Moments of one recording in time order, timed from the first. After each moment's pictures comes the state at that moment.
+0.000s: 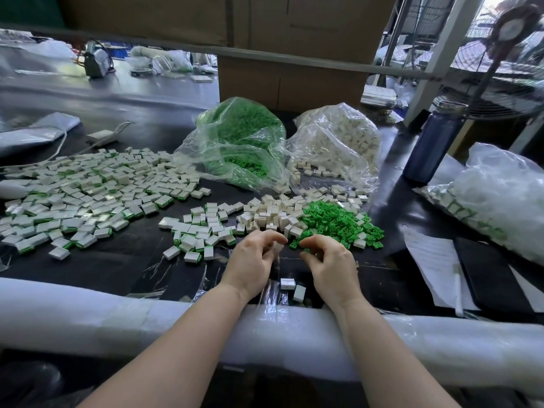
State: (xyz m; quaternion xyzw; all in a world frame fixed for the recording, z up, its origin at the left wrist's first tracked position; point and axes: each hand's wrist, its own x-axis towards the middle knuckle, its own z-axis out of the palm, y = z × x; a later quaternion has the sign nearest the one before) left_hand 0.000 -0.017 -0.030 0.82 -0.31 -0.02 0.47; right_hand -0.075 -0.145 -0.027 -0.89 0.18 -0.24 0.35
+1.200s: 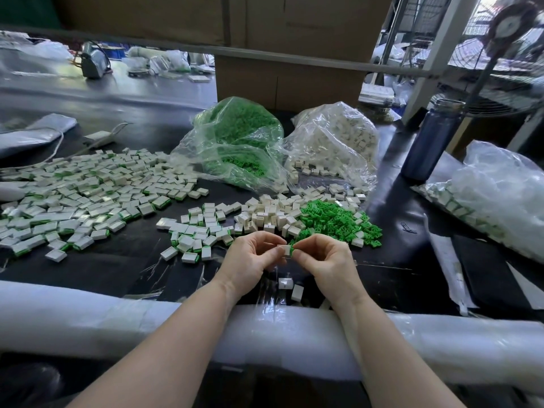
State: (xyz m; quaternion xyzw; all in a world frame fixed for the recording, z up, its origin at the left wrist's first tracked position) left_hand 0.004 -0.015 -0.030 0.68 -0.27 -0.19 0.65; right_hand -0.080 -0.146 -0.022 -0.77 0.13 -0.21 0.59
